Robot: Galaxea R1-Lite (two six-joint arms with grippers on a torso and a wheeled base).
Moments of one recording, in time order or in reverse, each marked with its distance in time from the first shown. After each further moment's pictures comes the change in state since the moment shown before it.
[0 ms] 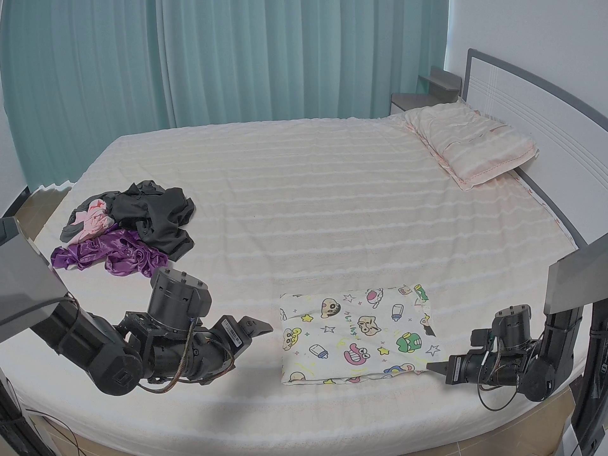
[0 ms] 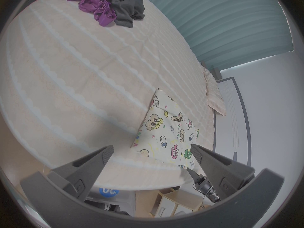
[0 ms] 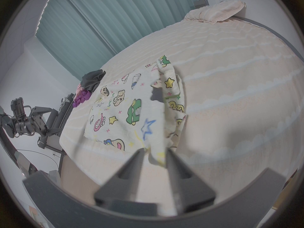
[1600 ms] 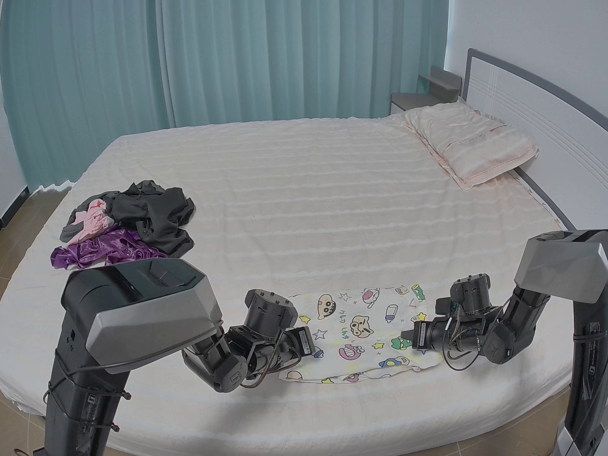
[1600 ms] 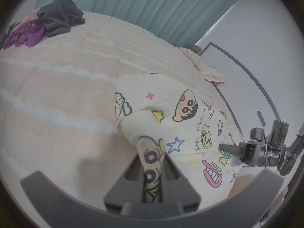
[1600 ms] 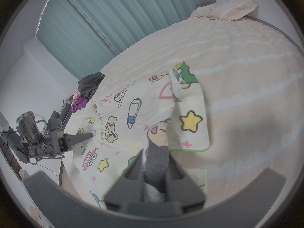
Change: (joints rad) left arm -0.072 0.569 -0.414 -0.218 0.109 0.436; right arm 0.040 0.105 -0.494 0.368 0.002 0.026
